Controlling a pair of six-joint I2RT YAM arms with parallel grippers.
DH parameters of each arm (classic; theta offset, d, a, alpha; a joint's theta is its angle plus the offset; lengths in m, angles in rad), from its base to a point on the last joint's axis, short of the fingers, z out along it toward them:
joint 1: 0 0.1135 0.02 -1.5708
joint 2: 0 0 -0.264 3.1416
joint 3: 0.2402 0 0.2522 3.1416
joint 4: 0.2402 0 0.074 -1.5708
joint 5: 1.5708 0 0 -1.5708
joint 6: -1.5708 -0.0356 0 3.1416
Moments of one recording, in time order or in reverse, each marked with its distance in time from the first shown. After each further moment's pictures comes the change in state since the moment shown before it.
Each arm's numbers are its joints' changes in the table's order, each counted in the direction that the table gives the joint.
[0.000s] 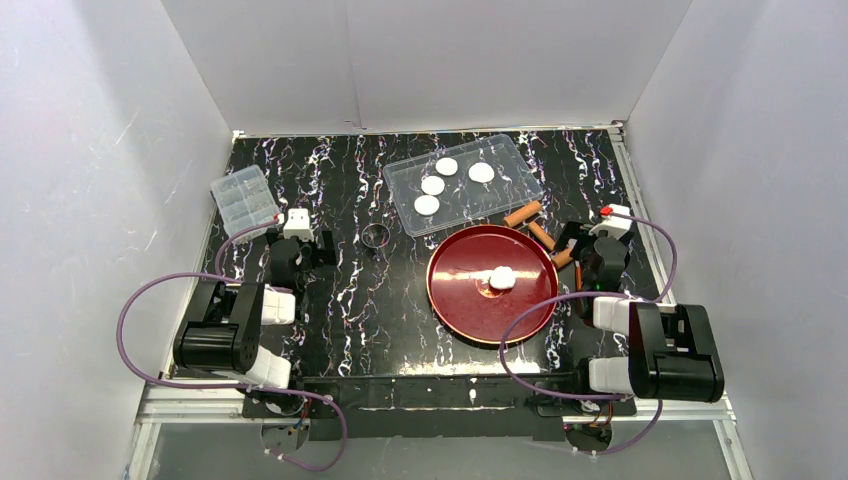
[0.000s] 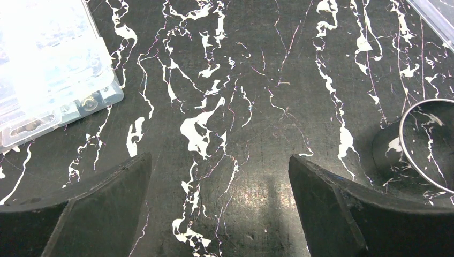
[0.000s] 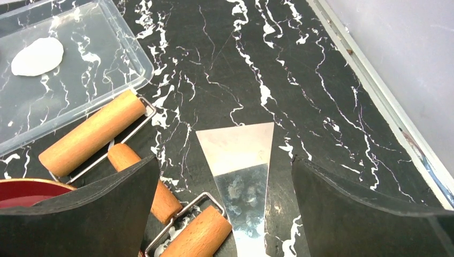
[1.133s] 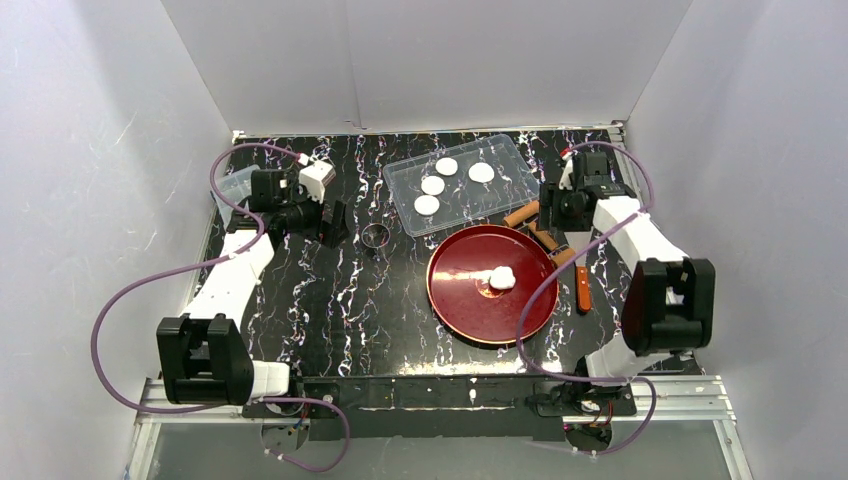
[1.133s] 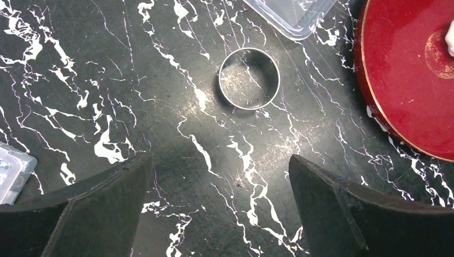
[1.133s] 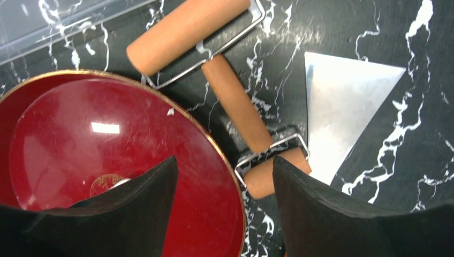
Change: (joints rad) left arm 0.032 -0.178 0.707 1.364 0.576 -0.275; right arm 0.095 0.190 0.859 1.475 -0.273 0.010
